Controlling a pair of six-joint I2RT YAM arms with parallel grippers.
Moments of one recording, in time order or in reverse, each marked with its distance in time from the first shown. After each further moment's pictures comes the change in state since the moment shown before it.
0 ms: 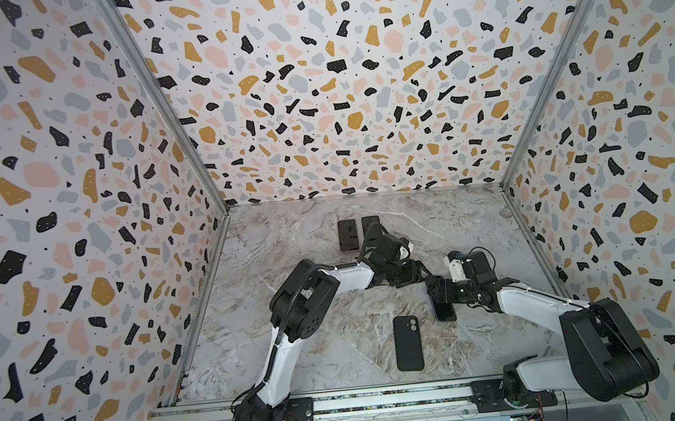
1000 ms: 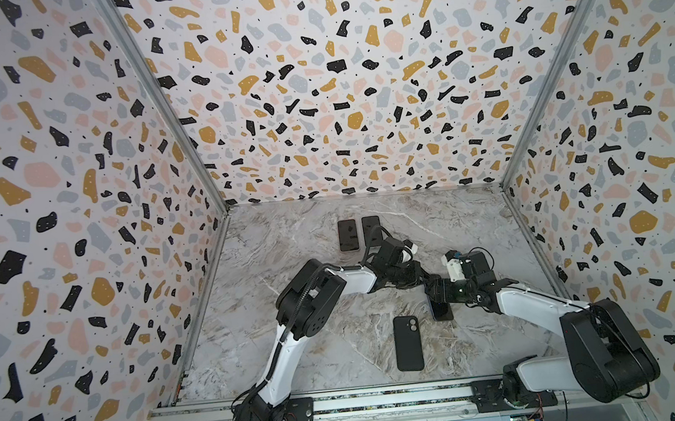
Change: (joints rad) left arm -0.014 0.041 -0.025 0.173 0.067 -0.111; right arm 0.016 -0.010 -0.004 0.023 -0.016 0.001
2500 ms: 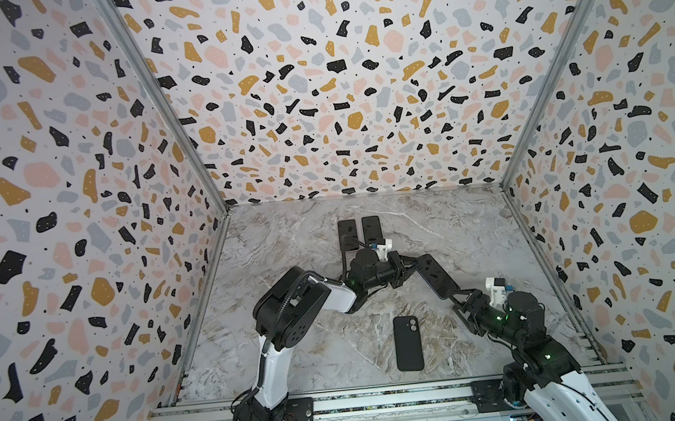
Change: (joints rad) left arm 0.038 -0.186 -0.398 0.747 -0.114 -0.695; right arm -0.030 -1.023 -0.317 -0.172 -0.096 0.941
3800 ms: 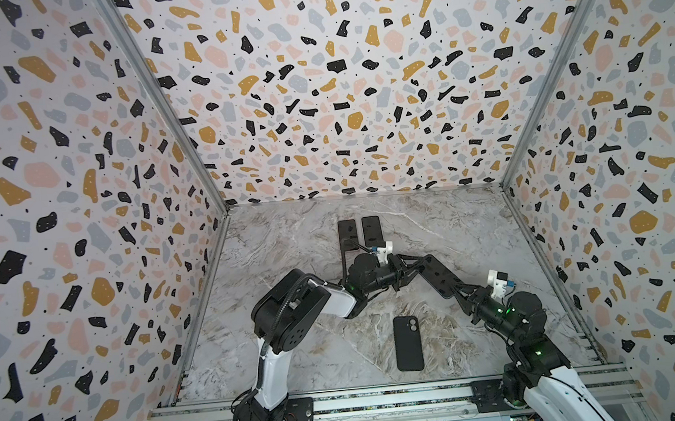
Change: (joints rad) left arm -0.021 -0.038 -0.047 0.048 -0.018 -0.022; right arm -0.059 0.080 -0.085 0.348 -0.019 0.161
